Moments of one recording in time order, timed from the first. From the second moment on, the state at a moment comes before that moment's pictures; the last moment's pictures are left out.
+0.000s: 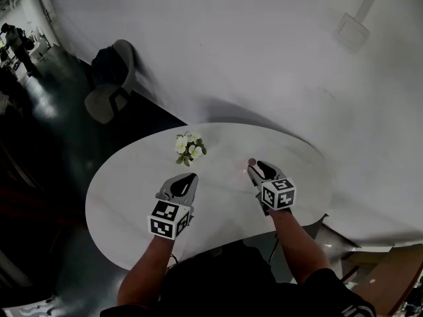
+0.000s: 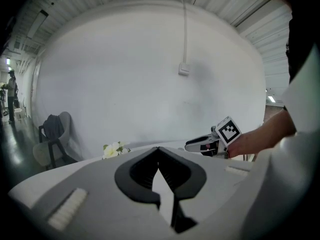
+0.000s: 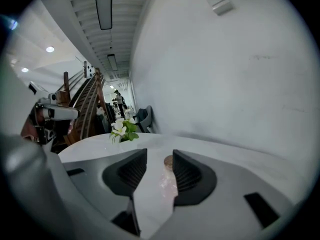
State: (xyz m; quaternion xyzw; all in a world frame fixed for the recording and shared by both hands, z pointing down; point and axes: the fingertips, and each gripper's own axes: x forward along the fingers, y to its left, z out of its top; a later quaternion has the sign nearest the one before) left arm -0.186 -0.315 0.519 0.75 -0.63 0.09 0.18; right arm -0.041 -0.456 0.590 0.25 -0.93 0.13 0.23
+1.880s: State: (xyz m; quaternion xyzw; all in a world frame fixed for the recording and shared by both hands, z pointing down) left arm -0.225 -0.272 0.426 0.65 -0.75 0.05 0.12; right arm -0.047 -0.384 0.397 0.08 -0.99 0.05 0.05
